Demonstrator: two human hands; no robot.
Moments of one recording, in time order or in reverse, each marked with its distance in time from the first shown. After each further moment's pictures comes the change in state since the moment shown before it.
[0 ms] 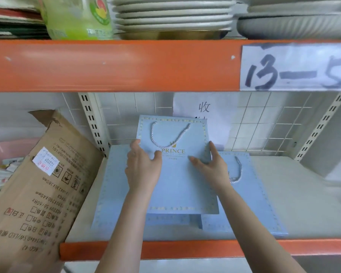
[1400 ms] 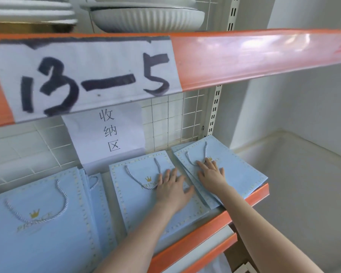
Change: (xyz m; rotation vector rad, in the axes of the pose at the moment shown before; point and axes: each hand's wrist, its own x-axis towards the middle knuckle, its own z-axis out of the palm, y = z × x) left_hand -0.090 0.035 0.241 0.654 -0.788 0.853; right_hand 0.037 0.170 -0.175 -0.876 0.032 0.292
